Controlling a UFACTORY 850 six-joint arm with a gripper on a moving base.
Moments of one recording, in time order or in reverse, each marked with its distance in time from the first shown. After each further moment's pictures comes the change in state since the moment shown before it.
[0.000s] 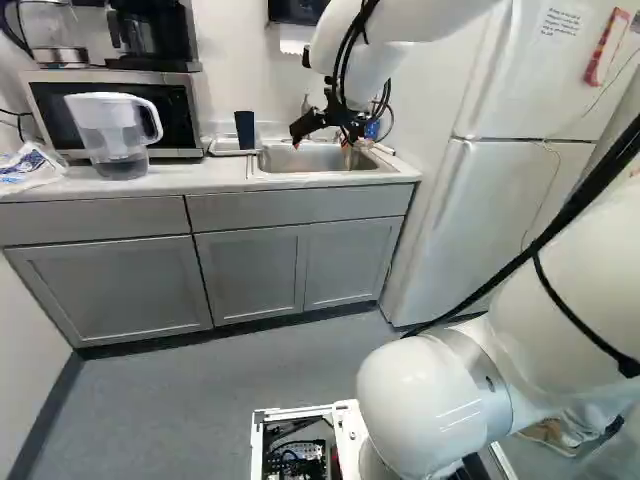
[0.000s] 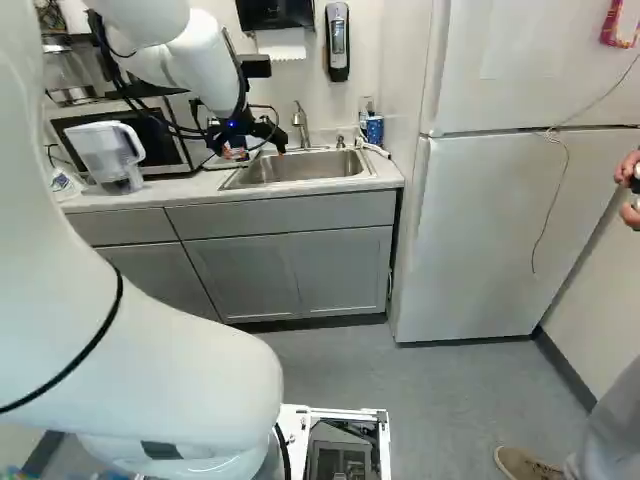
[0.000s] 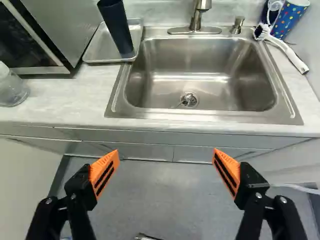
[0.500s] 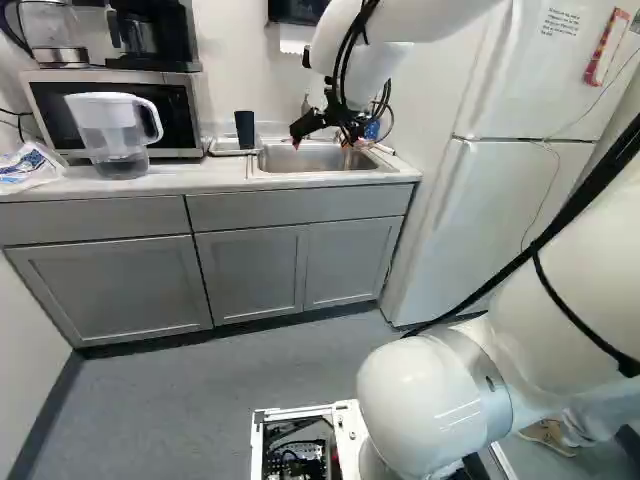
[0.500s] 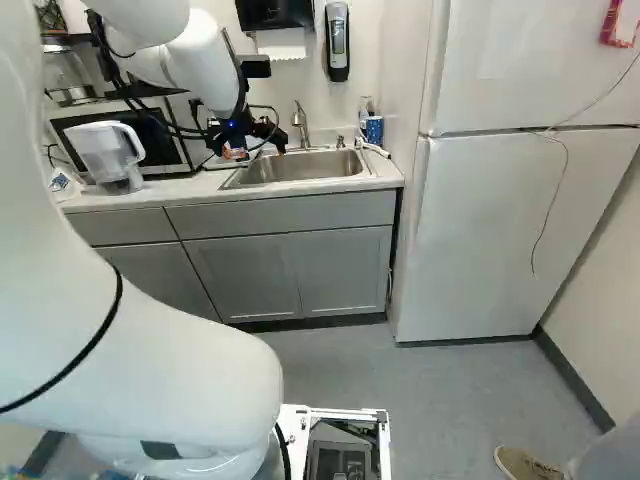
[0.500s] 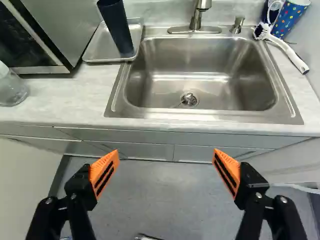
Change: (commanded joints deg) arm 0.0 0.0 0.1 0.0 0.2 0.0
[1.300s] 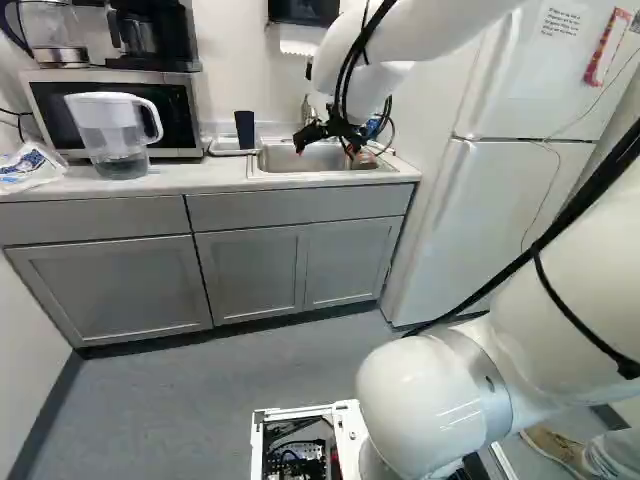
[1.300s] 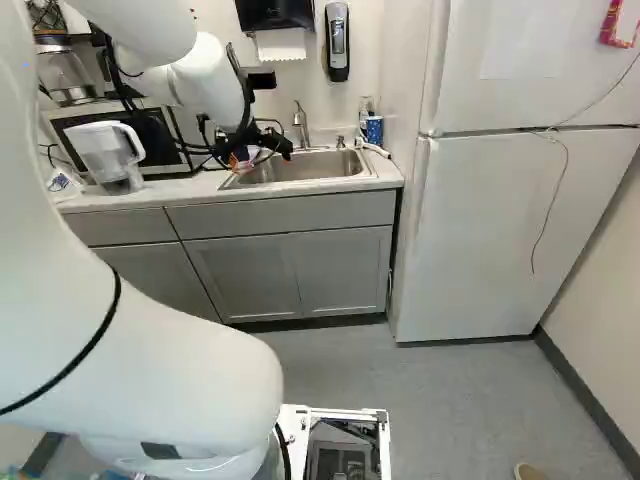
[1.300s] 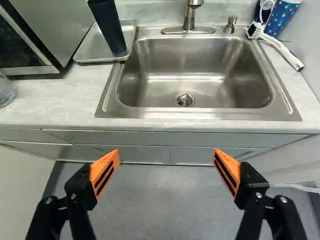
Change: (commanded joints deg) arm -0.8 0.3 4.9 -0.9 7.1 0.9
